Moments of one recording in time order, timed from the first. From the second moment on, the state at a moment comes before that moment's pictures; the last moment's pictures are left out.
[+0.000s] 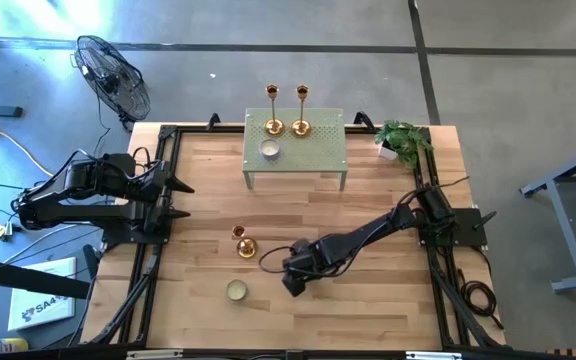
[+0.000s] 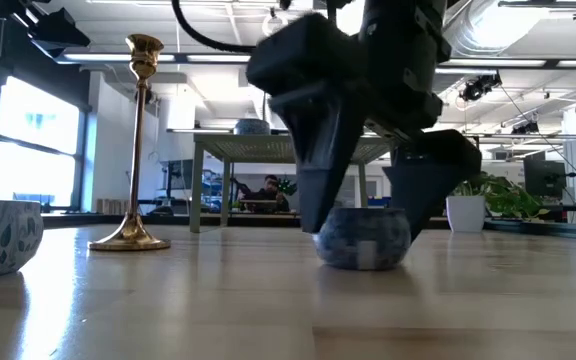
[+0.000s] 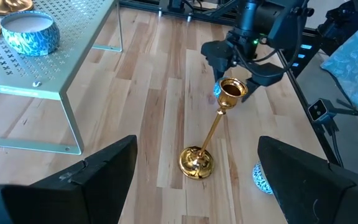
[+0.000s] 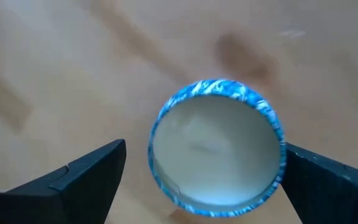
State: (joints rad) left arm 0.13 0.31 0.77 -0.90 0.17 -0.10; right arm 0.35 2.08 1.49 -0.67 -0.03 1.26
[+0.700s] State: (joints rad) left arm 0.13 0.31 0.77 -0.91 0.17 -0.11; right arm 0.32 2.08 1.49 -0.70 -0.03 1.28
